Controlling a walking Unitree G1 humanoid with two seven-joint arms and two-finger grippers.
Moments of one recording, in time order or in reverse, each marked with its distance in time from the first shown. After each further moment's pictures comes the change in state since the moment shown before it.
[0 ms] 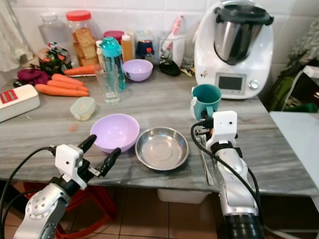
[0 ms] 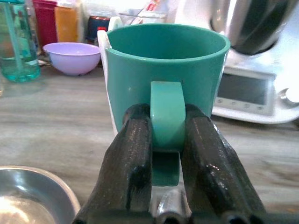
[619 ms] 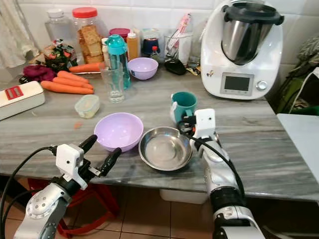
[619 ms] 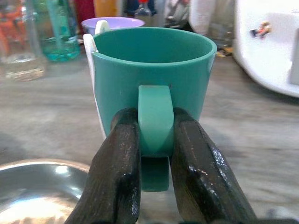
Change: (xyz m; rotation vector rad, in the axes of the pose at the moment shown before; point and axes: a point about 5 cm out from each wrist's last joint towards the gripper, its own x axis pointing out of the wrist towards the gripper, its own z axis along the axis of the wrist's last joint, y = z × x) left arm 0.000 -0.003 0.000 -0.014 0.008 -0.001; right arm 0.031 0.028 -0.032 0.090 0.099 0.178
